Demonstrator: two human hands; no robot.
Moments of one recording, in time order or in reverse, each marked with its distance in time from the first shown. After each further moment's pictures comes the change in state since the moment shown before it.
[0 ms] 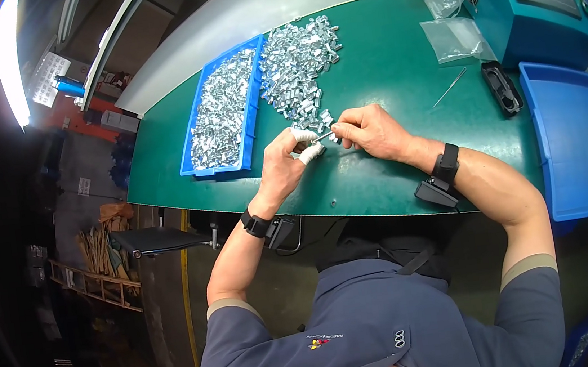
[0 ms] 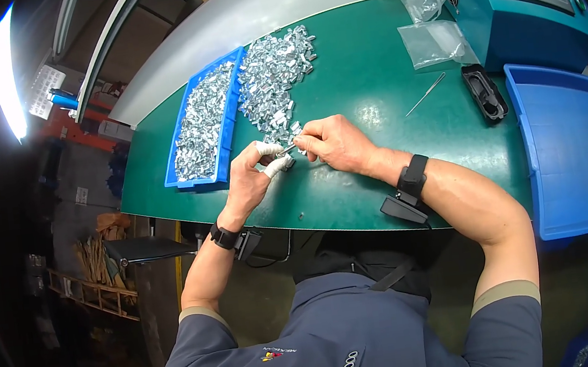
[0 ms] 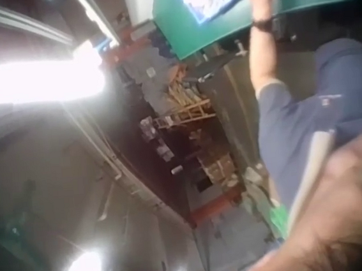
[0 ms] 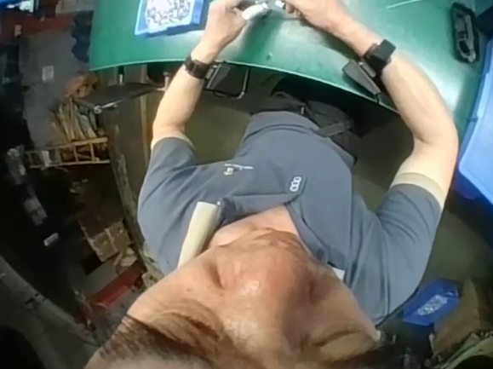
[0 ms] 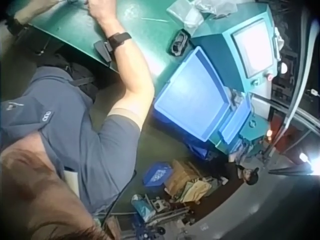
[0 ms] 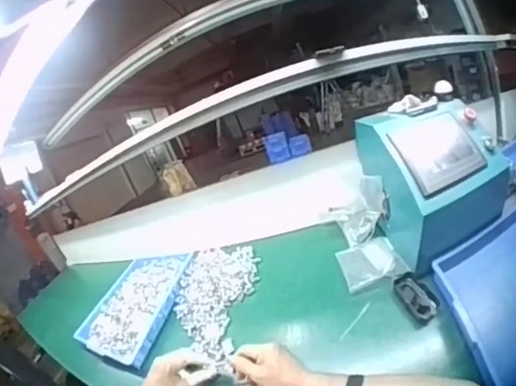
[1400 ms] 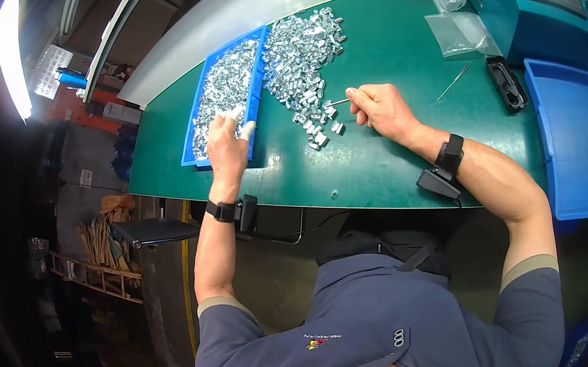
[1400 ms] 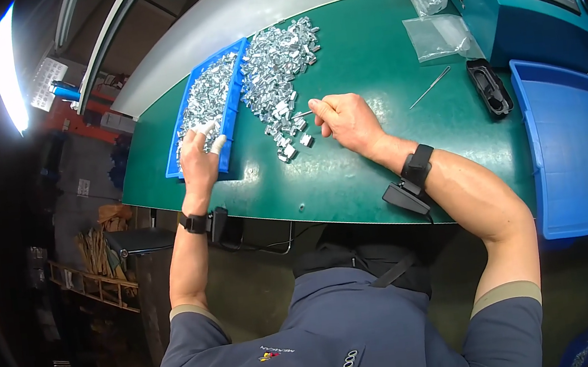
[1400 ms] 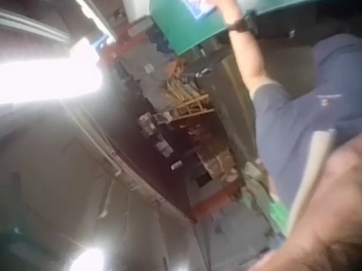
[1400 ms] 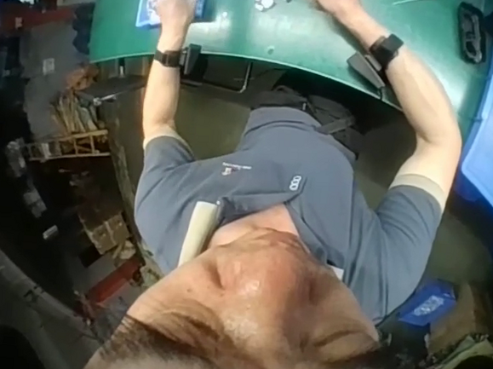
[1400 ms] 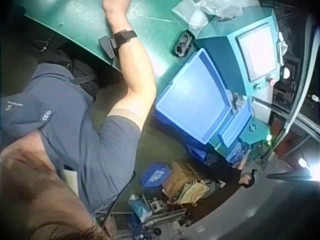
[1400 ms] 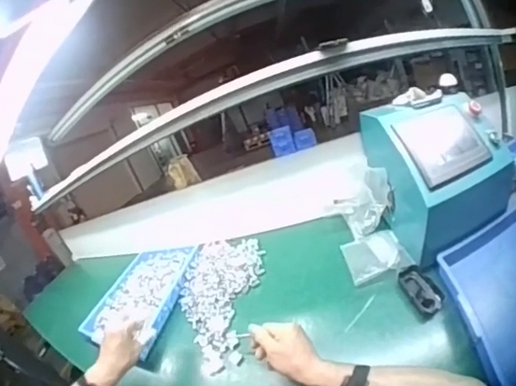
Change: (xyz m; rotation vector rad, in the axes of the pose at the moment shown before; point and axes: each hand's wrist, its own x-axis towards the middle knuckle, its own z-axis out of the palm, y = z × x) left_hand 0.004 -0.040 -0.079 0.705 0.274 0.078; right_hand 0.005 0.011 -0.010 -0.026 0.258 0.018
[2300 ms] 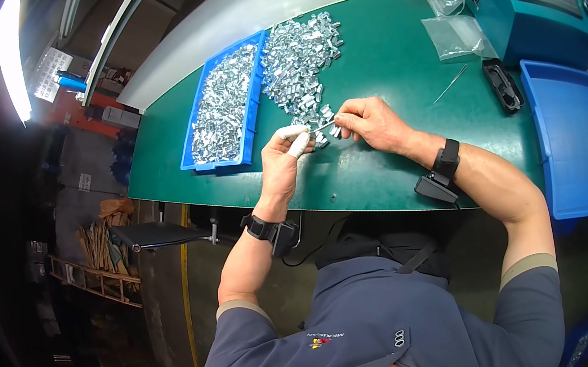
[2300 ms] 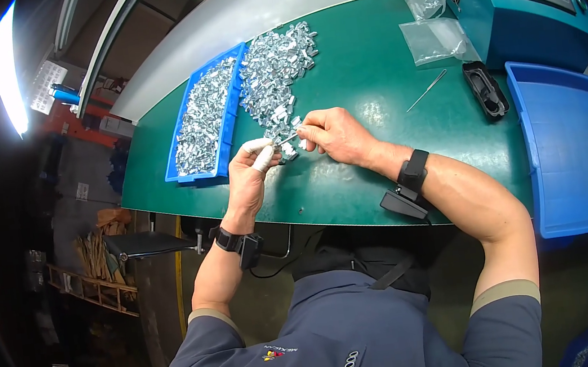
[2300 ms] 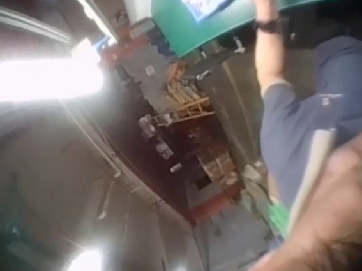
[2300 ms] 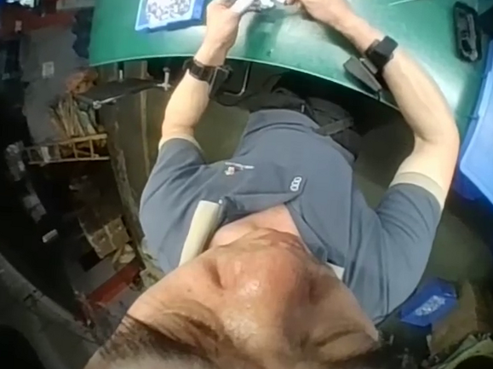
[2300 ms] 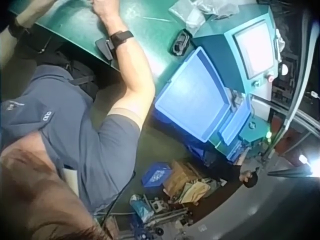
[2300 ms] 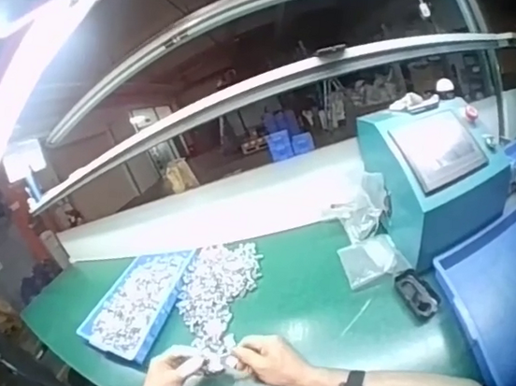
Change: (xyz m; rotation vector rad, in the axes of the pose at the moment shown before) left_hand -0.037 0.082 0.047 -1.422 -0.197 -0.700; right_hand -0.005 -0.001 0.010 0.125 -0.229 -0.024
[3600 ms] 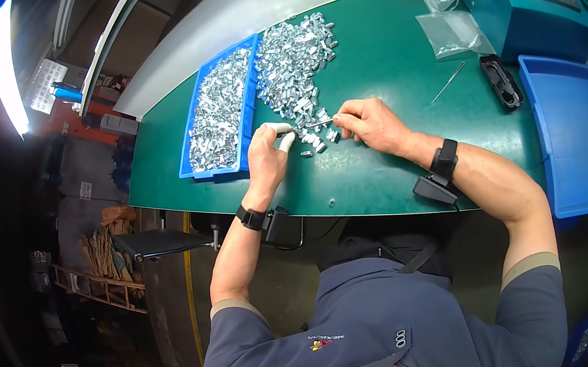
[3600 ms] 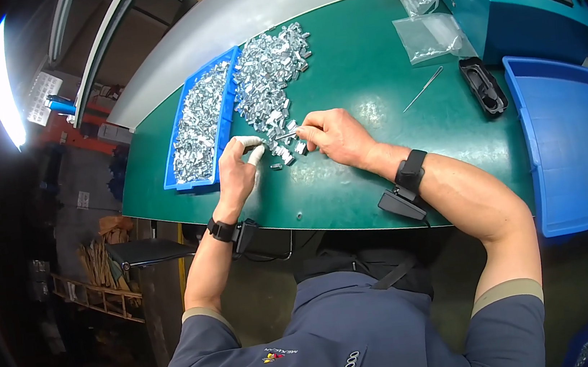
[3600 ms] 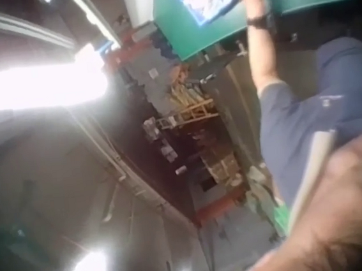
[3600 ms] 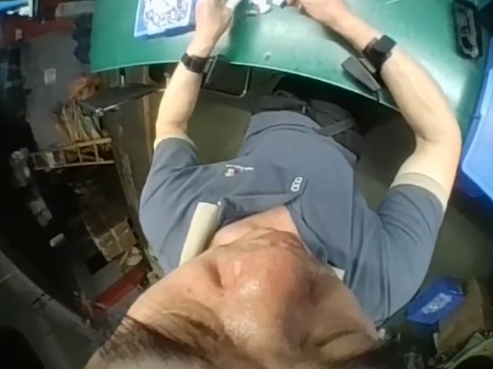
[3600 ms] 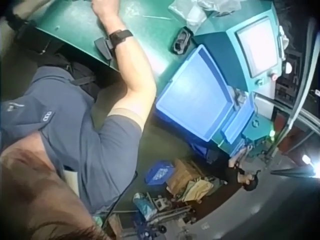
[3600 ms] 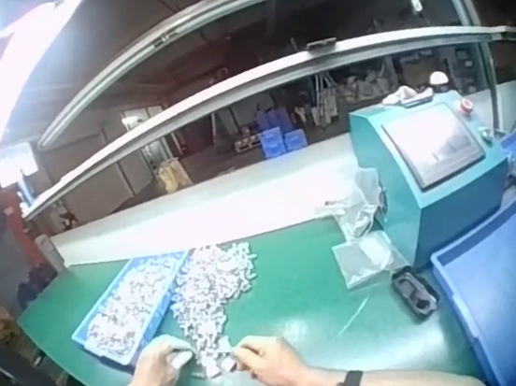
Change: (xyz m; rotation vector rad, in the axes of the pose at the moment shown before) left_hand 0.037 0.001 -0.031 1.087 -0.010 0.588; right_hand 0.000 0.004 -0.004 -0.053 0.092 0.035
